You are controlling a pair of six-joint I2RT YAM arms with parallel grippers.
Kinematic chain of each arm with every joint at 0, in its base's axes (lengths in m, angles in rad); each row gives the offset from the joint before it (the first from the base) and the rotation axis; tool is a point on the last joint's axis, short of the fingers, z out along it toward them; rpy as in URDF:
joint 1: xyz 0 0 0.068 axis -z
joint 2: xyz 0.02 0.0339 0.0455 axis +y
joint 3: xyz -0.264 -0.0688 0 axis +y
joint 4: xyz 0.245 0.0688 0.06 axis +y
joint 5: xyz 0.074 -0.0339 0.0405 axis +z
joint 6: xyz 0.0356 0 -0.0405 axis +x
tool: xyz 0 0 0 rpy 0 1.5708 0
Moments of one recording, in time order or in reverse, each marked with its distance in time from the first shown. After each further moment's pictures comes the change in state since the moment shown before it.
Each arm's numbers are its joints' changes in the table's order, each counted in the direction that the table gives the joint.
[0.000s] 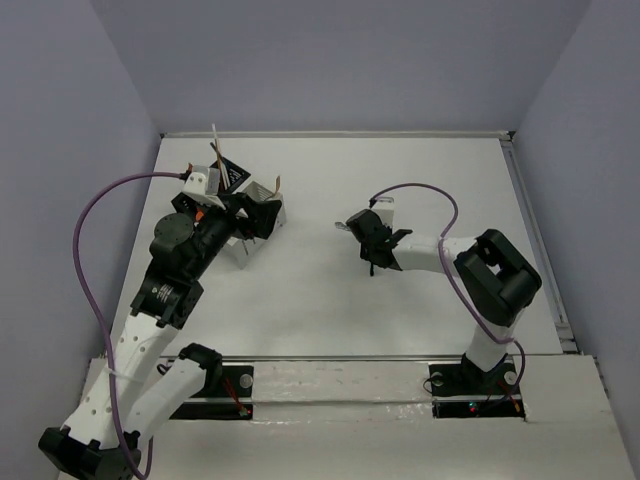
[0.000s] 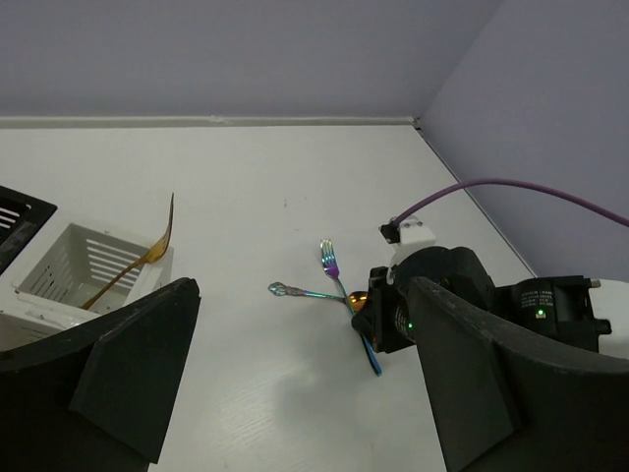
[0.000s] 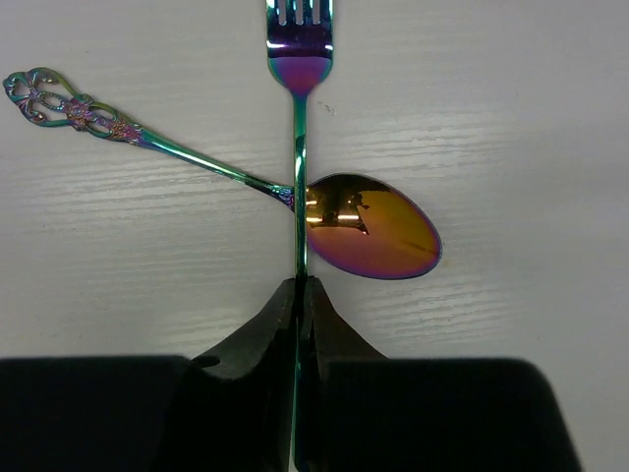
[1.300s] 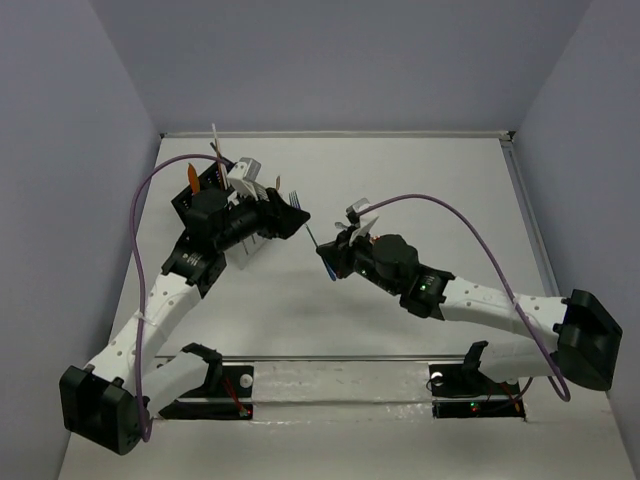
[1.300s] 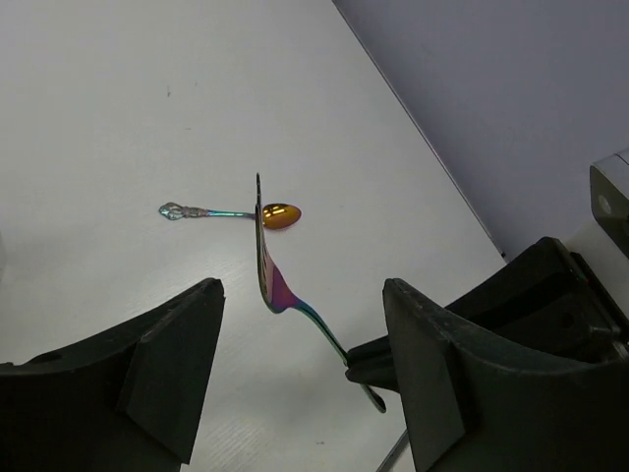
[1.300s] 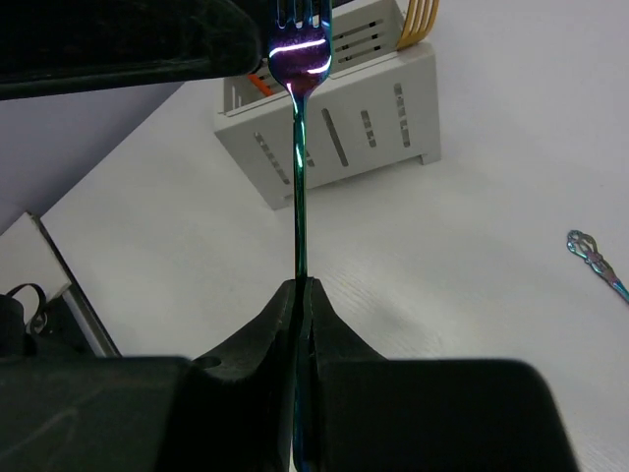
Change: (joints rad) left arm 0.000 0.261 0.006 -0.074 -0.311 -0.127; right arm -0.300 -0.549 0.228 -0.483 0.354 -0.299
